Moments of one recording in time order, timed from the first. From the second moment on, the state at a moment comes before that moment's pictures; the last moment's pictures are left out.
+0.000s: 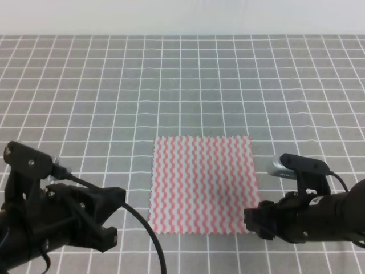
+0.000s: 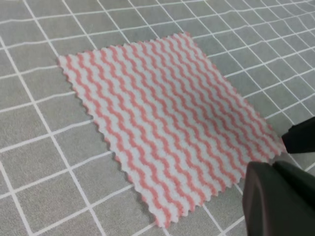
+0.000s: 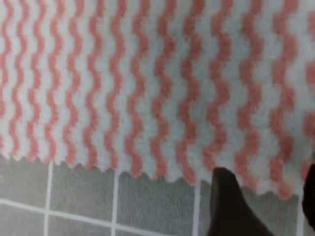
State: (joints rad) left arm -0.43 0.97 -0.45 -1.39 0.33 1.21; right arm 0.56 1.51 -0.63 0.83 0.23 -0.21
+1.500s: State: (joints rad) left arm -0.43 0.97 -0.45 -1.38 0.33 1.23; right arm 0.50 1.59 -0.67 0.90 0.31 -0.22
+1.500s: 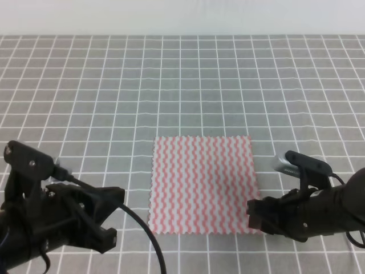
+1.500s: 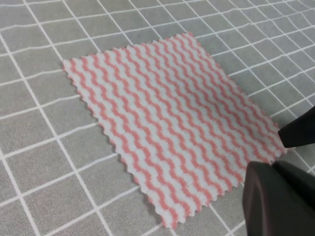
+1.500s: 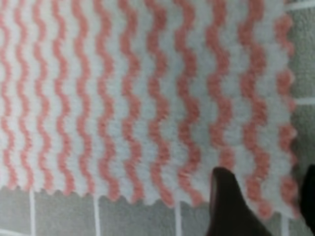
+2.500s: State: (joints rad) left arm -0.43 0.97 -0.45 -1.38 0.32 1.26; right arm 0.50 1.61 -0.72 0.88 0.35 -0.24
